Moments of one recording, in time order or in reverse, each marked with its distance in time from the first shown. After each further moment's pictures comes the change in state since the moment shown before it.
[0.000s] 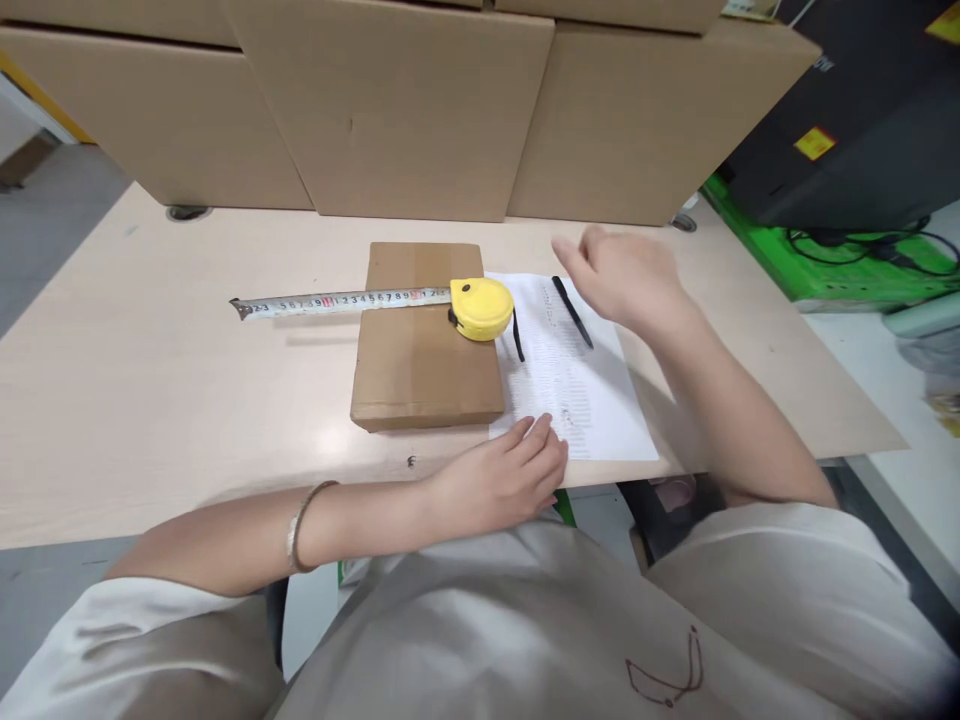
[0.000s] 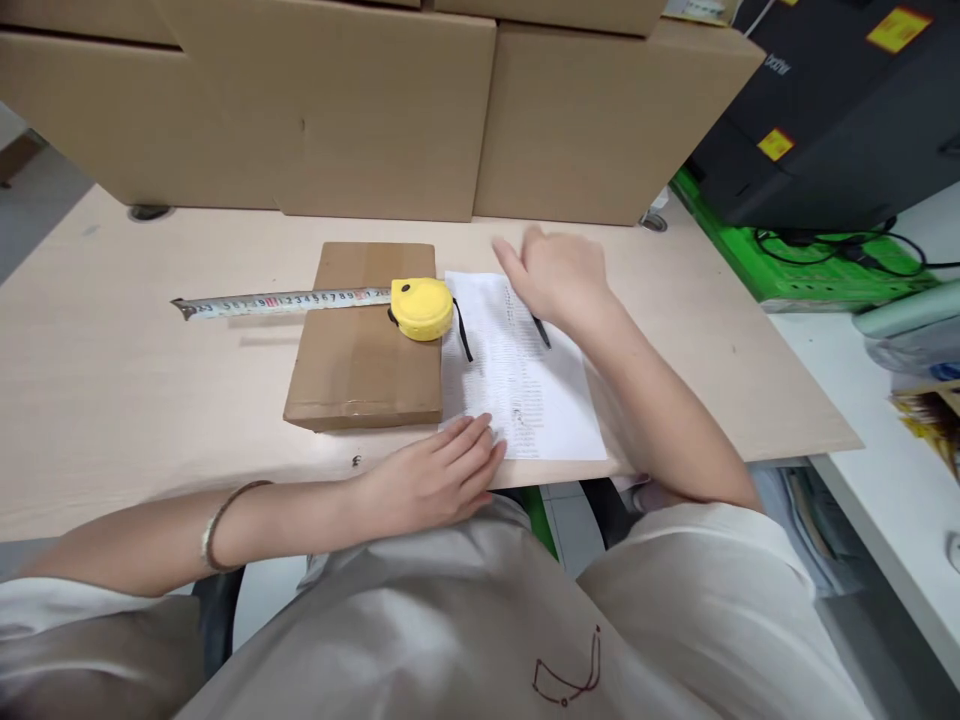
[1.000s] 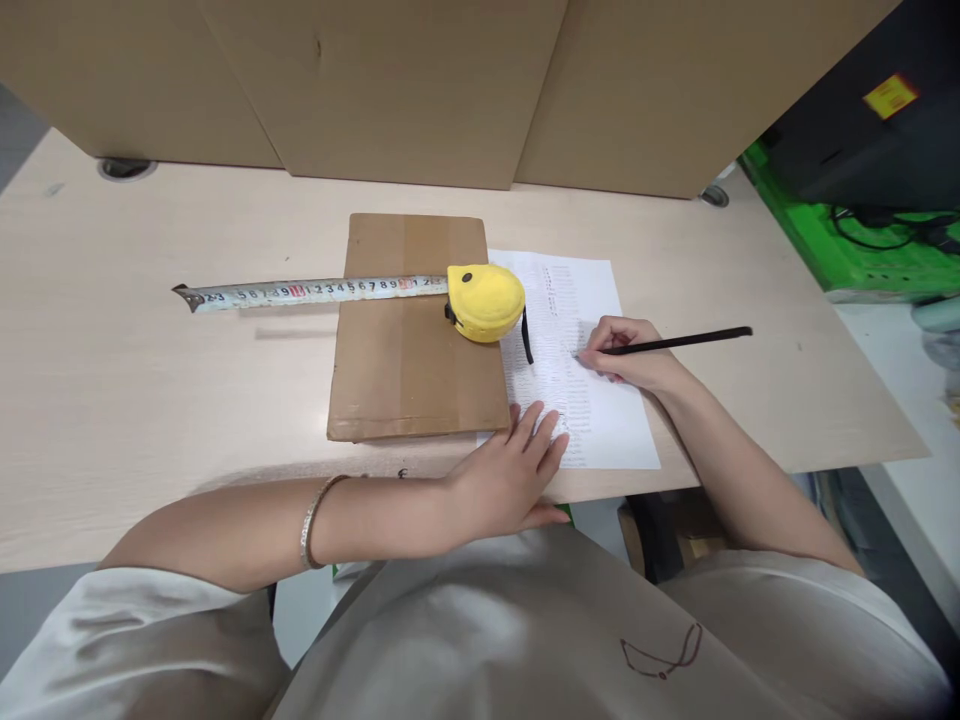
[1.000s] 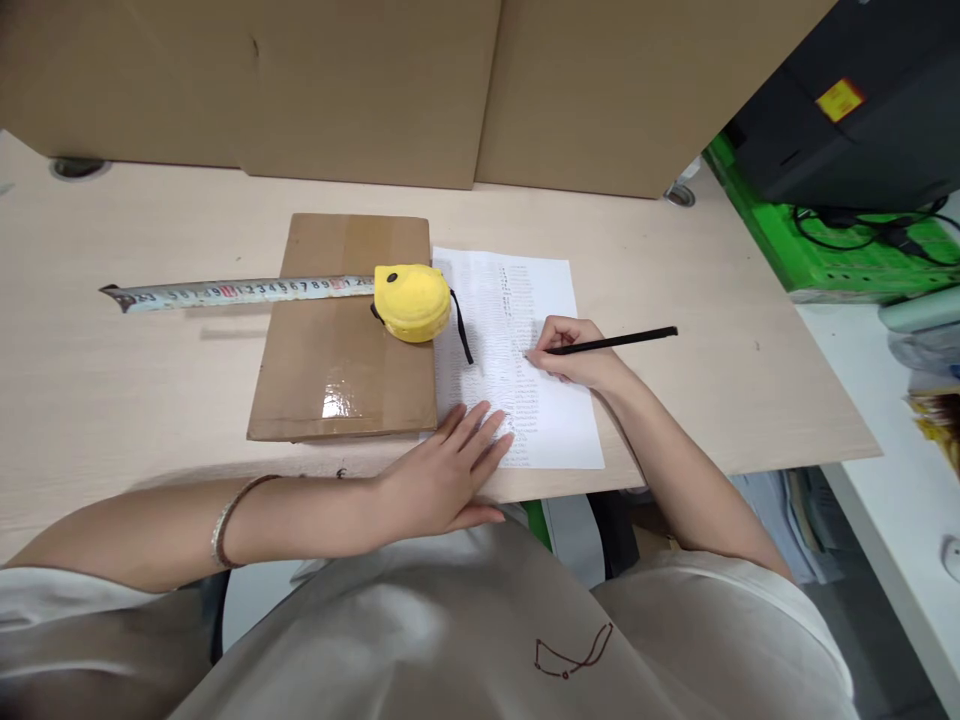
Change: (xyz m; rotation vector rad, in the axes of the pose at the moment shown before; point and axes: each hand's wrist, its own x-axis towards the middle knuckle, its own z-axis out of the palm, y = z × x) left_hand 0.021 0.003 0.023 -0.486 -0.466 -0.201; right_hand -0.056 0.072 0.089 1.157 -0.260 0.065
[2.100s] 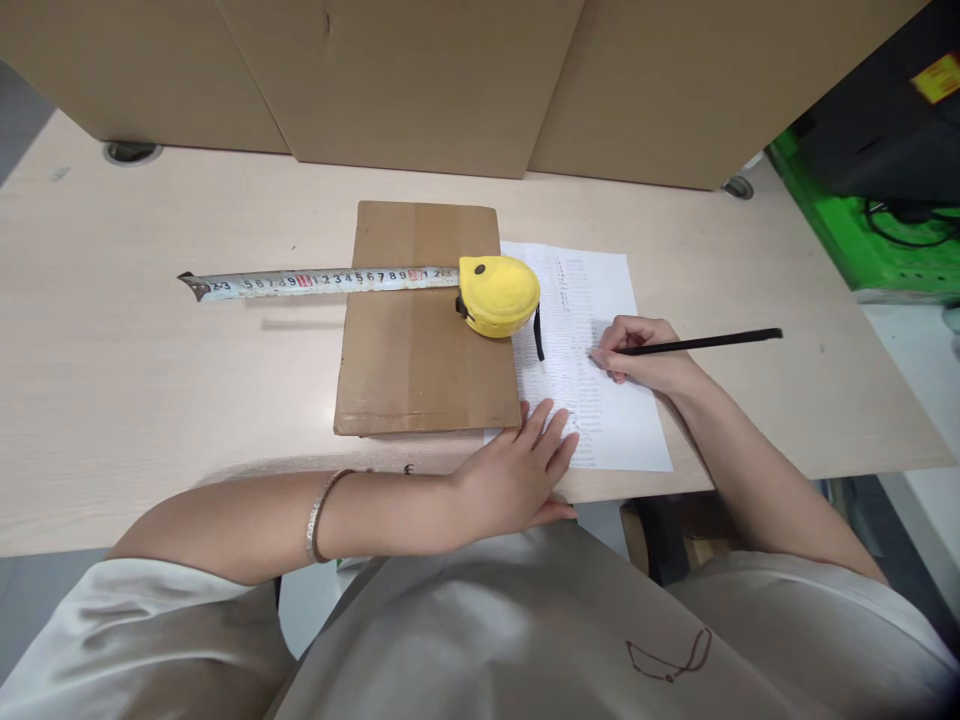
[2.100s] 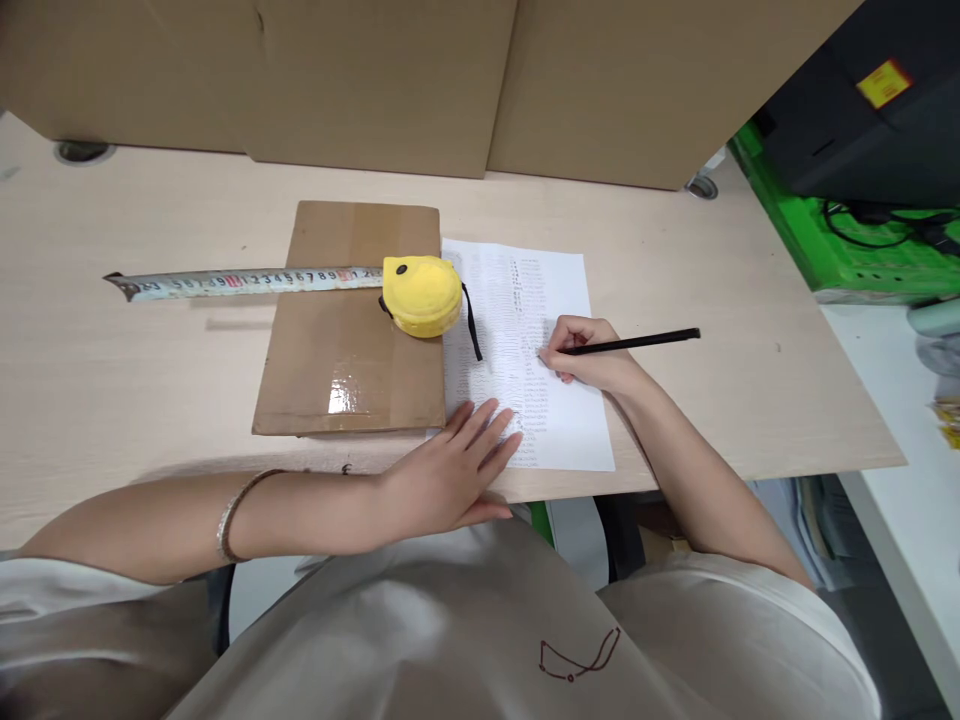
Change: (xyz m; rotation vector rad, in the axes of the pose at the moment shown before) left_hand -0.001 0.001 0.004 0.086 0.067 -0.005; right_hand -0.003 0.002 -0.002 -0.032 -0.008 0.035
